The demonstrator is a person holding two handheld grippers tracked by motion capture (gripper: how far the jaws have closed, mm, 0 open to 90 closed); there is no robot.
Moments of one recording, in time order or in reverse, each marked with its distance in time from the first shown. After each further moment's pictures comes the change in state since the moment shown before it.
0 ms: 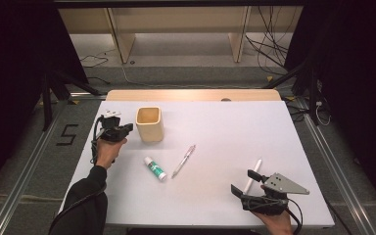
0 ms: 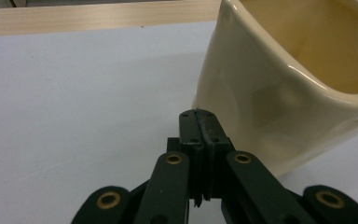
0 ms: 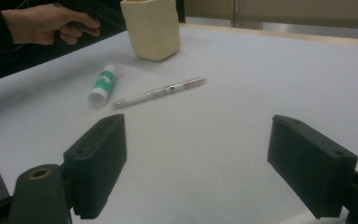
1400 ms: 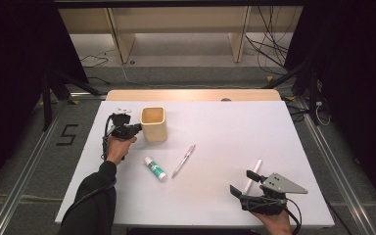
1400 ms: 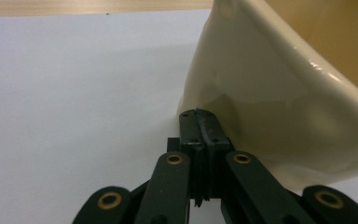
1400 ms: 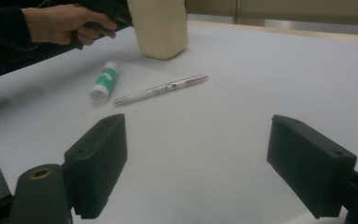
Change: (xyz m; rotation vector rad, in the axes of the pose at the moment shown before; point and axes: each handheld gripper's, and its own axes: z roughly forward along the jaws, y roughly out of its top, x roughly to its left) left arm -0.017 0.006 0.029 0.045 -0.063 -0.024; right arm 0.001 -0.001 0.003 0.011 0.006 0.000
